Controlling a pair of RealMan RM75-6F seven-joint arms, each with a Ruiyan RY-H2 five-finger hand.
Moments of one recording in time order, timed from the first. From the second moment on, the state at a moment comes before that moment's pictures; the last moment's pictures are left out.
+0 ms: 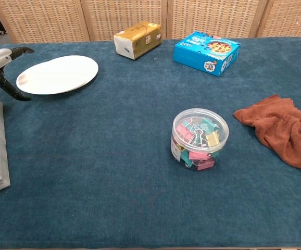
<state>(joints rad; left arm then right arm) -0.65 -1.72 -0.26 -0.78 1.20 0.89 -0.12 0.08 -1.03 0.12 -1.72 -1.38 1.41 0.17</state>
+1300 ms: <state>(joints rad) -0.76 -1.76 -0.29 -0.76 1.13 0.79 -0.02 0.10 -1.04 0.14 -1.70 -1.31 1.37 0.15</state>
